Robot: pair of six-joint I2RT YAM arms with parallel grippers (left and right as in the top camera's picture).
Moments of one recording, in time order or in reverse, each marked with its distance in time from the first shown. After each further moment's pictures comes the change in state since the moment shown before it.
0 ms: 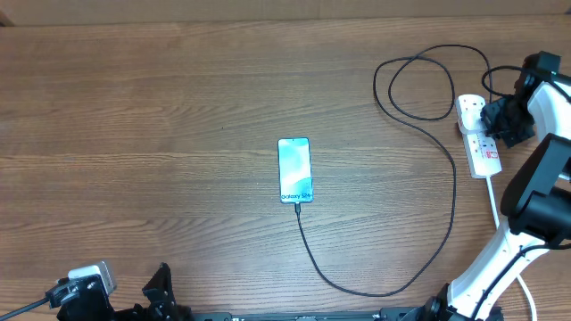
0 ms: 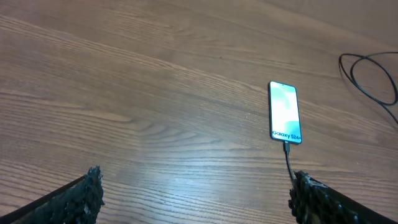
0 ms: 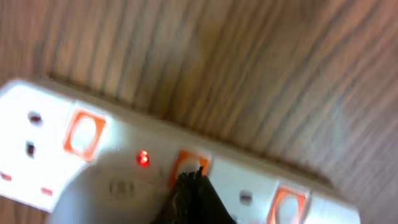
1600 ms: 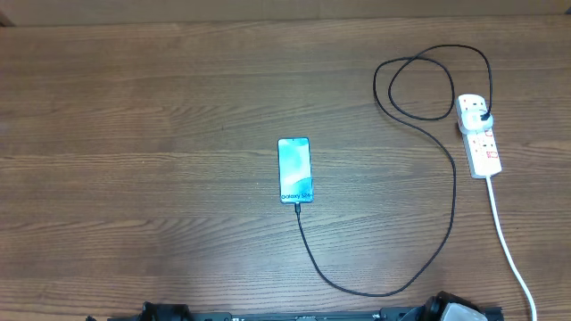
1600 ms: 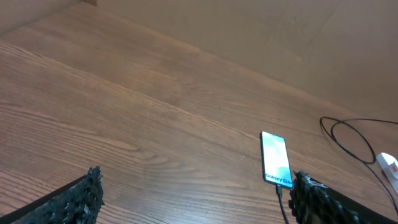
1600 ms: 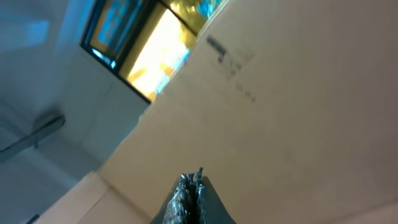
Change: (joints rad) left arm 0.123 -0.310 0.000 -0.003 0.000 0.000; right arm 0.009 -0.966 0.360 0.320 -0.695 0.244
